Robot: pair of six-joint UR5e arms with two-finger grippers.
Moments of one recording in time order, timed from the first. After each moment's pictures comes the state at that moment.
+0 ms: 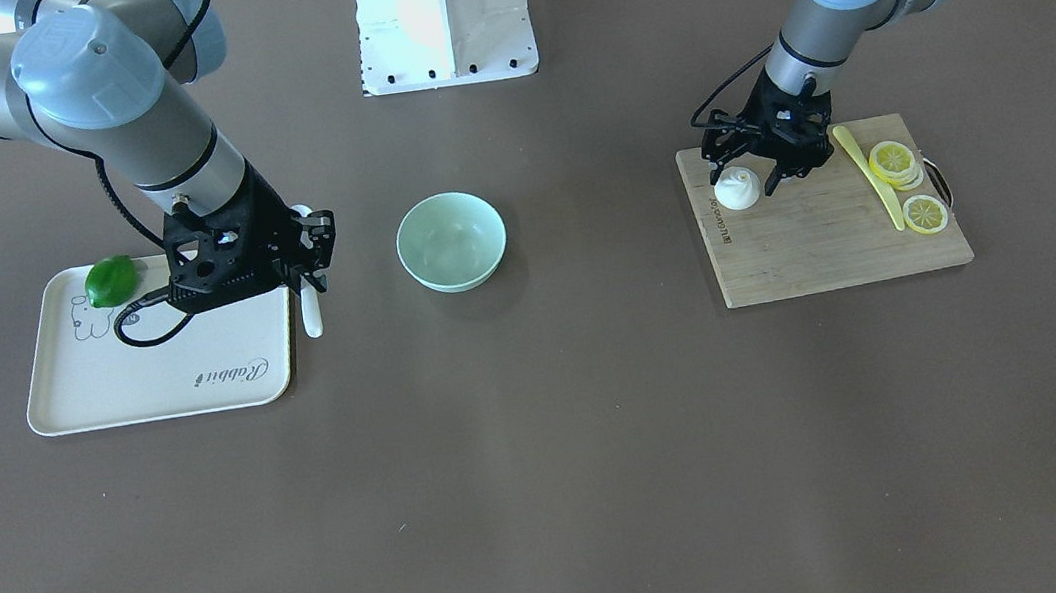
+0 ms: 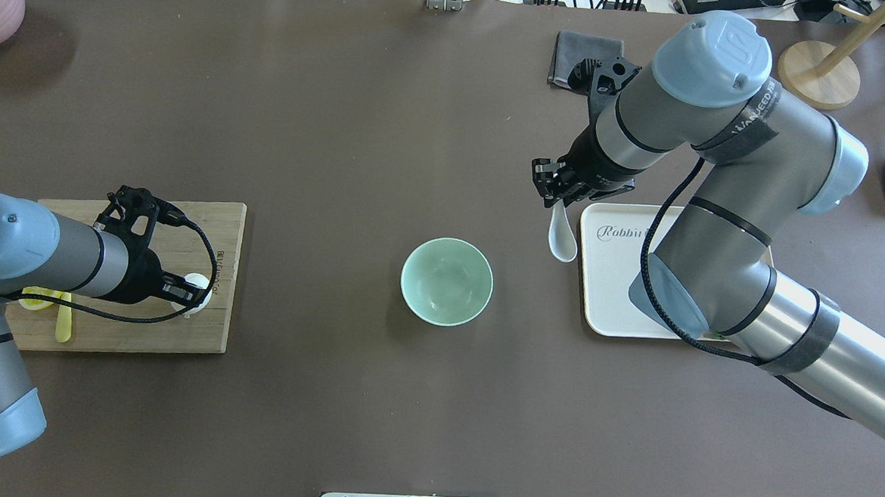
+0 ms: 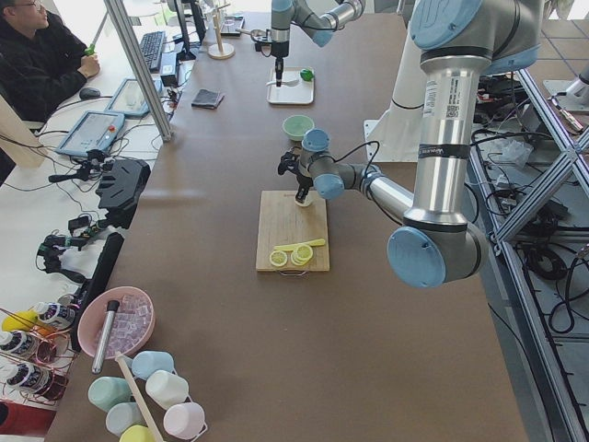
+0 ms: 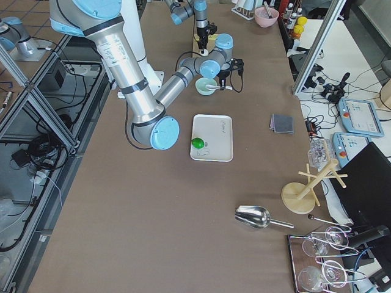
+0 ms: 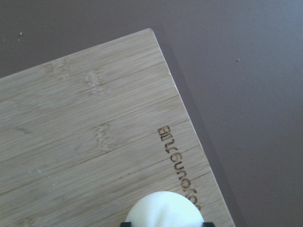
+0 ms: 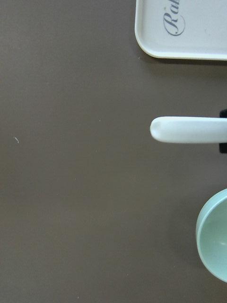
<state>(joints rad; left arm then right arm) -0.58 -1.63 -1.89 -2.11 -1.90 -0.86 0.76 -1.03 1.78 -1.47 2.10 1.04</state>
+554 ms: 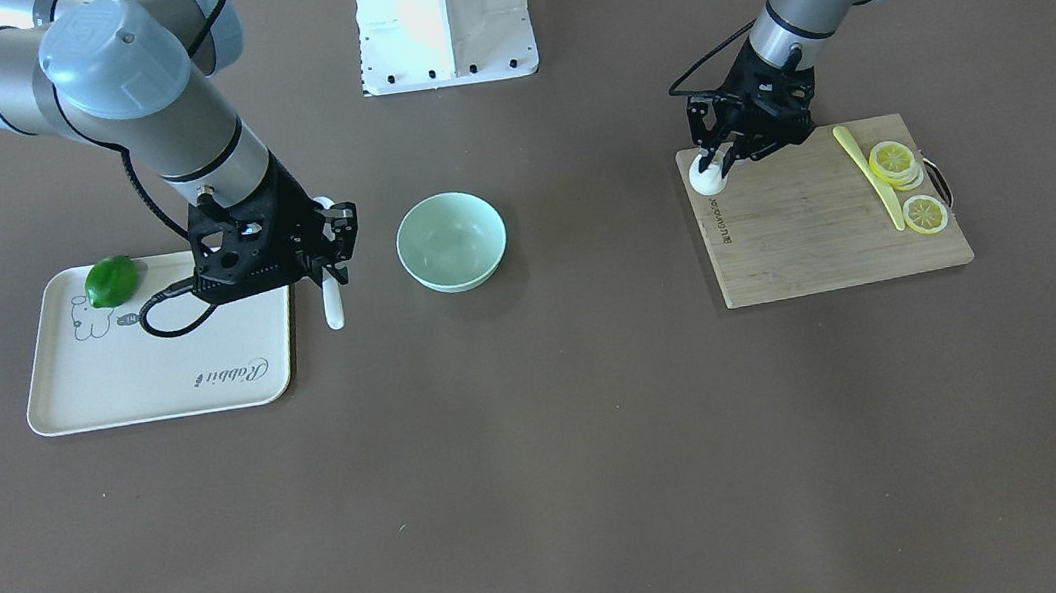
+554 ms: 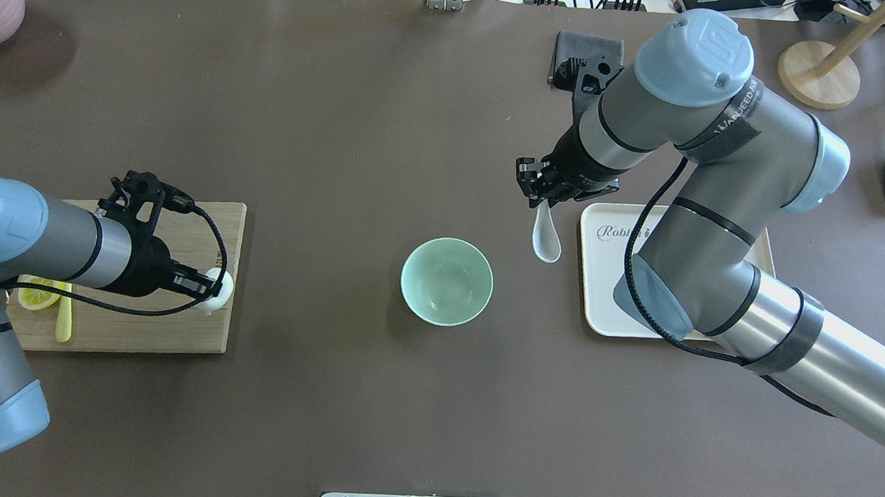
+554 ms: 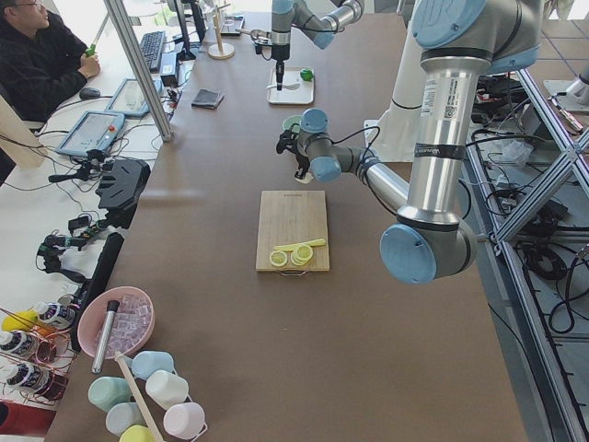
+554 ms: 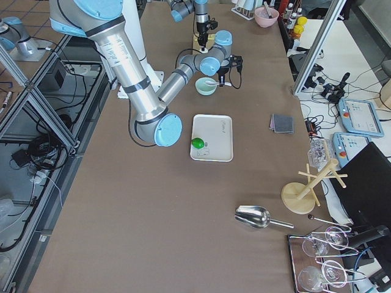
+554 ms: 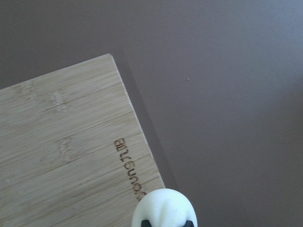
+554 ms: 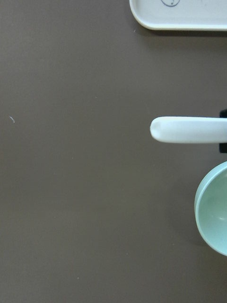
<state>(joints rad) -0.63 -1.73 -1.95 -2.05 -2.00 -0.87 0.72 -0.97 1.76 -1.47 2.09 1.10</state>
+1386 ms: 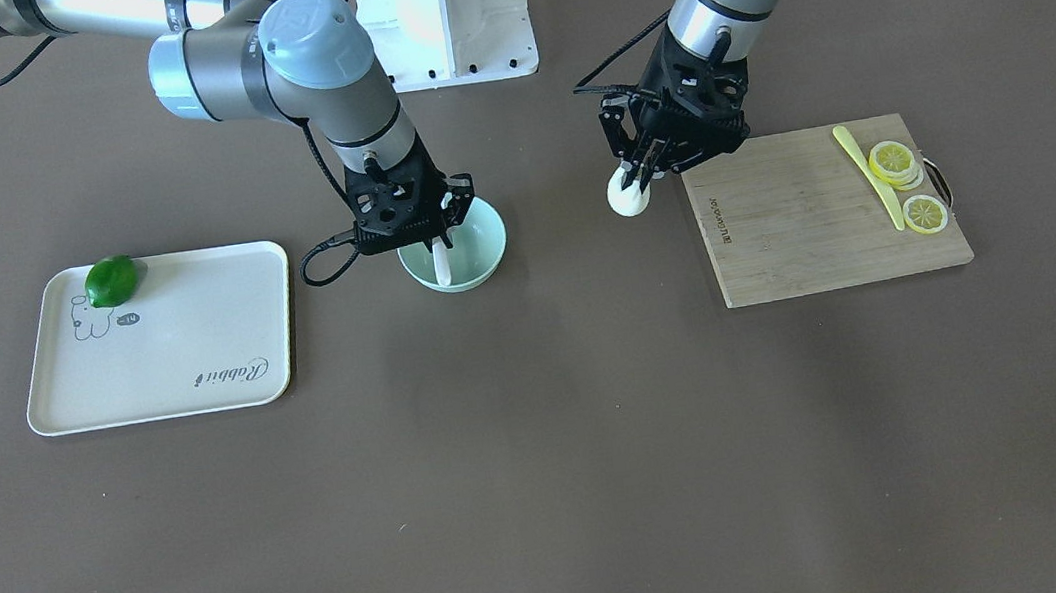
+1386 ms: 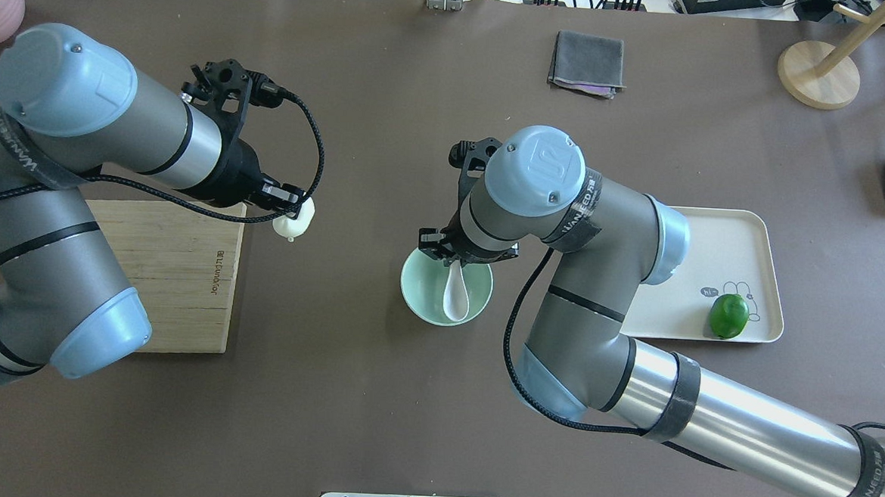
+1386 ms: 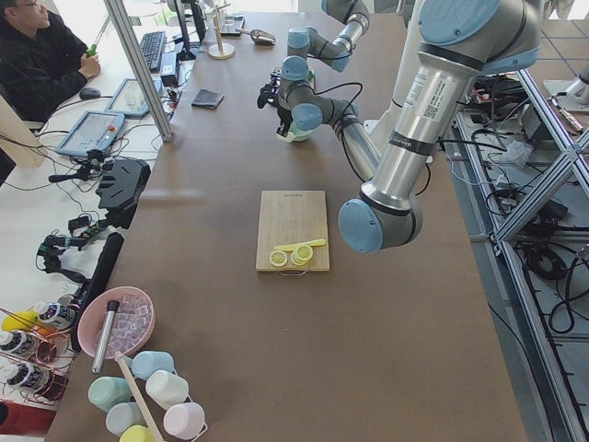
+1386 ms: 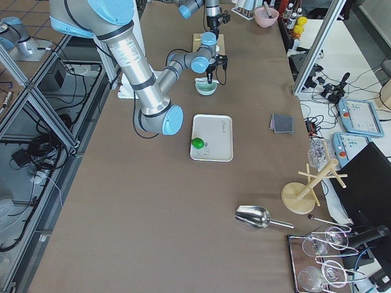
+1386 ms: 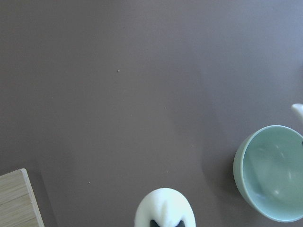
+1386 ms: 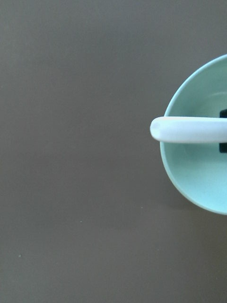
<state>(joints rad) -0.71 -2.03 -1.95 -1.75 -2.03 -0.88 0.51 -0.87 1.61 -1.38 1.90 1.25</state>
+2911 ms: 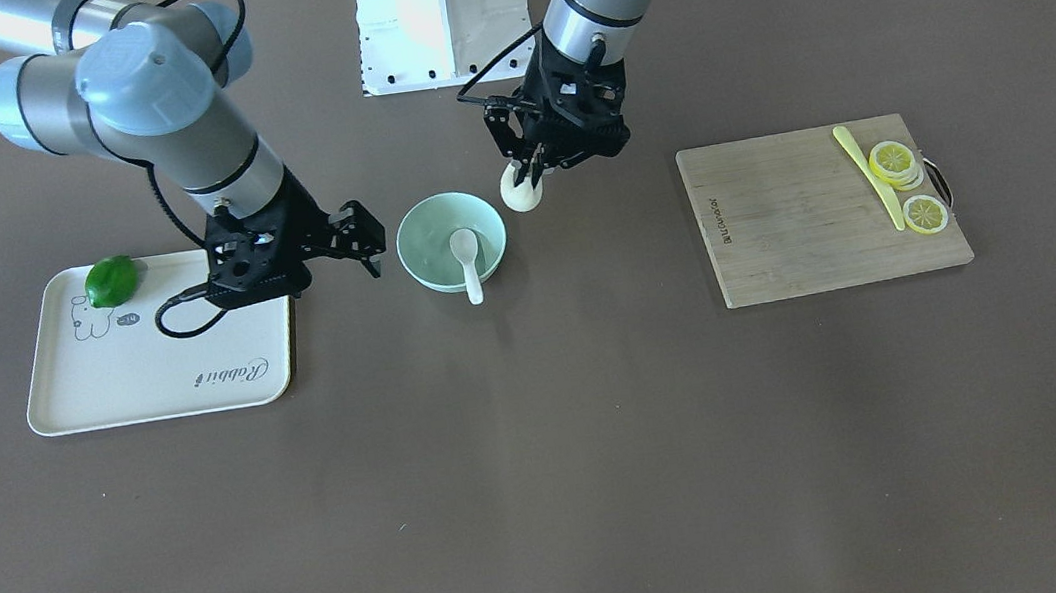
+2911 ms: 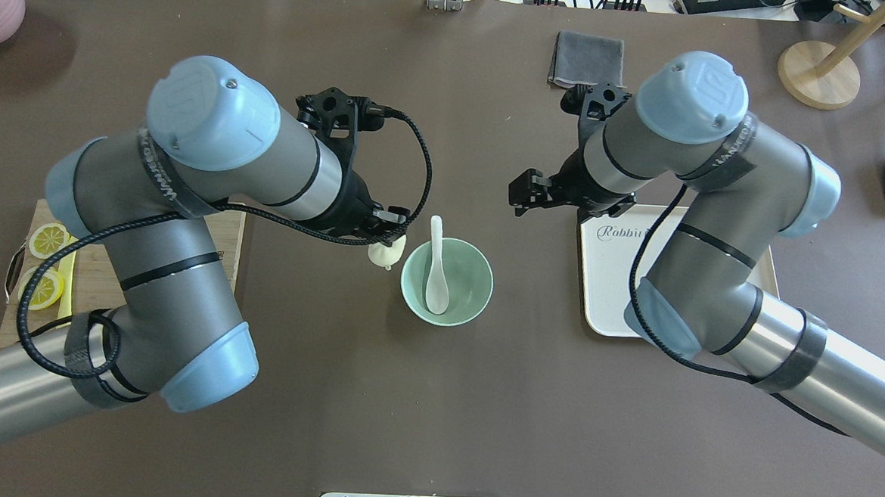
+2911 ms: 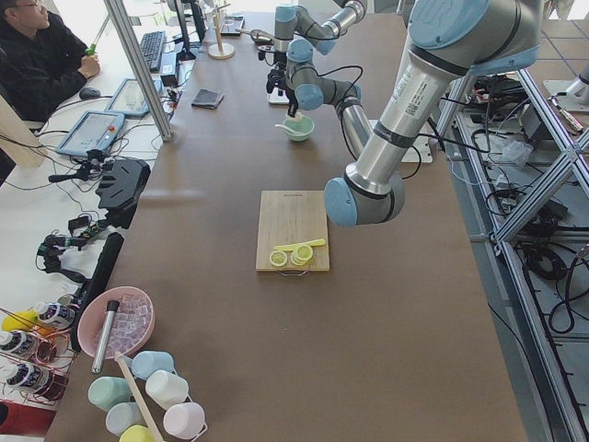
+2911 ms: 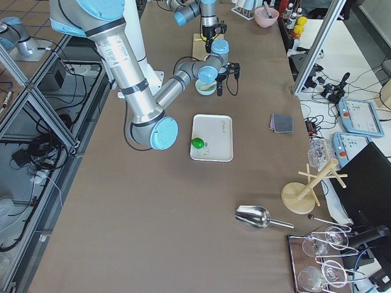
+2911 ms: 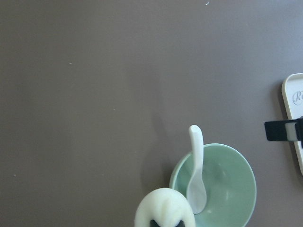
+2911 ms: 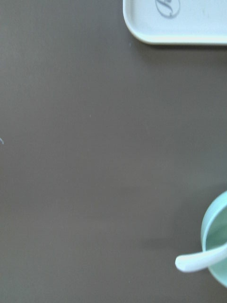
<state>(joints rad) -0.56 -2.24 -1.83 -1.72 -1.95 -1.12 0.74 -1.09 1.77 -1.38 2.07 1.08</state>
